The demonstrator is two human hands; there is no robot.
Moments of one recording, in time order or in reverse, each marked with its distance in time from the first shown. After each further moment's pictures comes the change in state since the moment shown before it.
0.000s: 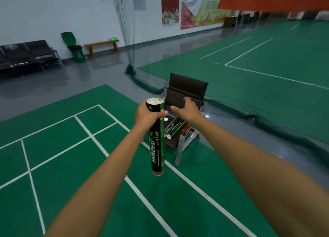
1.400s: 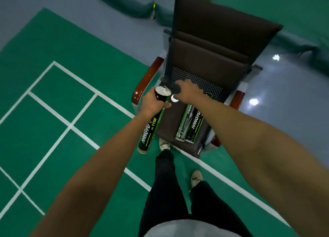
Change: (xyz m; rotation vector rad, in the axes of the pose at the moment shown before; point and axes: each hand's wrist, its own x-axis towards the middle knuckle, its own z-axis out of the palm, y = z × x) left_hand 0.797 -0.288 0.255 0.391 -0.483 -0.328; right_hand 0.815 0.127 0.252 -0.393 -0.460 0.324
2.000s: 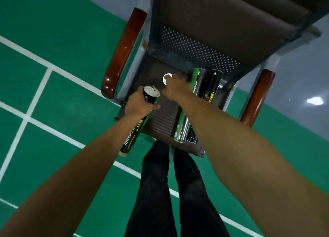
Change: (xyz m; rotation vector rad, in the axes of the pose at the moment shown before) left_hand 0.230 -0.150 0.096 0.226 -0.265 -0.157; right_hand 0.272 0.050 0.161 -0.064 -0.205 0.179
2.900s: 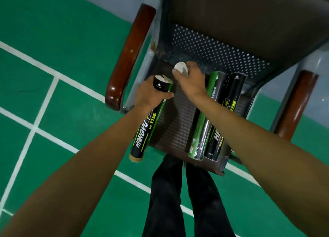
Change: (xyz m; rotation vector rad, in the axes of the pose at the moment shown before) left_hand 0.098 -0.004 0.015 -0.038 0.076 0.061; right_hand 0.074 0.011 0.025 0.867 0.415 0.062
